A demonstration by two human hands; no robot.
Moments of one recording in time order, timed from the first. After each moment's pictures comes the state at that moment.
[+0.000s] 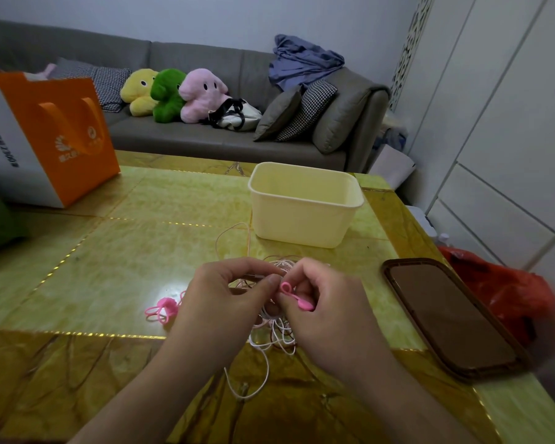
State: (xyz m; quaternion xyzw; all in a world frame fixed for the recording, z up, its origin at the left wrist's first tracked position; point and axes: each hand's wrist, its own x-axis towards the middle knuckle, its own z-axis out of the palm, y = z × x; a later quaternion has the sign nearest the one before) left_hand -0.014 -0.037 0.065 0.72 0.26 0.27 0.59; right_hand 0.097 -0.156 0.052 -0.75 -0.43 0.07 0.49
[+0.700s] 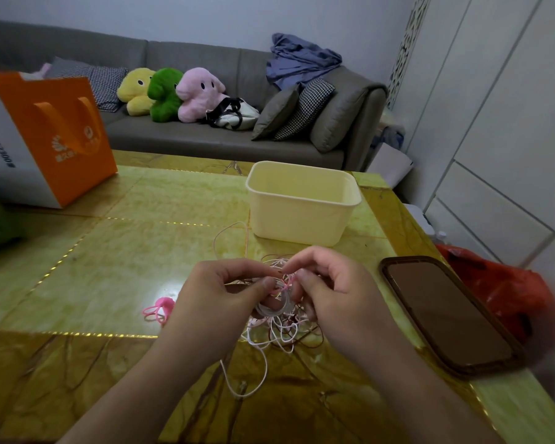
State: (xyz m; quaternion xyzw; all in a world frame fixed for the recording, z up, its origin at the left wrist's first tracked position) left_hand -0.014 -0.029 0.061 0.72 0.25 0.24 0.60; right_hand 0.111 -0.163 0.061 -0.74 -0.38 0.16 0.54
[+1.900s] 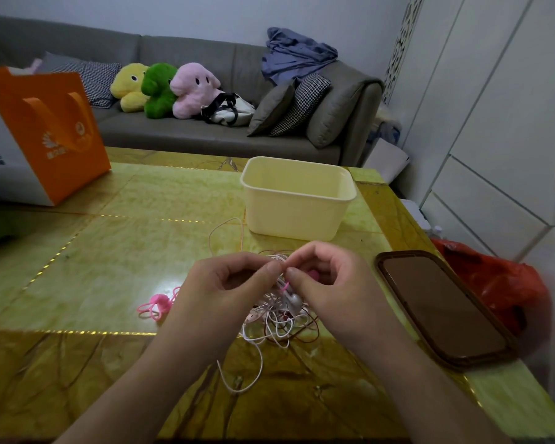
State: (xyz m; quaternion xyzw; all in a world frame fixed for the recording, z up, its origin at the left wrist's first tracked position) left_hand -0.012 -0.036 0.059 0.71 0.19 0.27 0.63; right_hand 0.117 -0.163 0.061 -0.70 -0.36 0.18 0.60
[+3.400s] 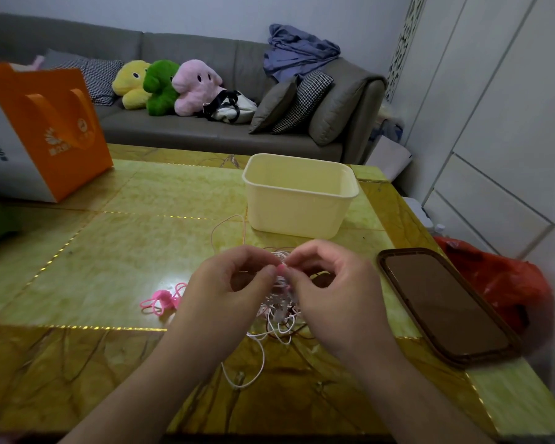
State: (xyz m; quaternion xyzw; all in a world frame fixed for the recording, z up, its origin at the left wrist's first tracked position) left_hand -0.008 -0.040 0.054 0.73 0.22 0.27 0.58; right_hand 0.095 -0.159 0.061 -0.74 -0.34 0.06 0.58
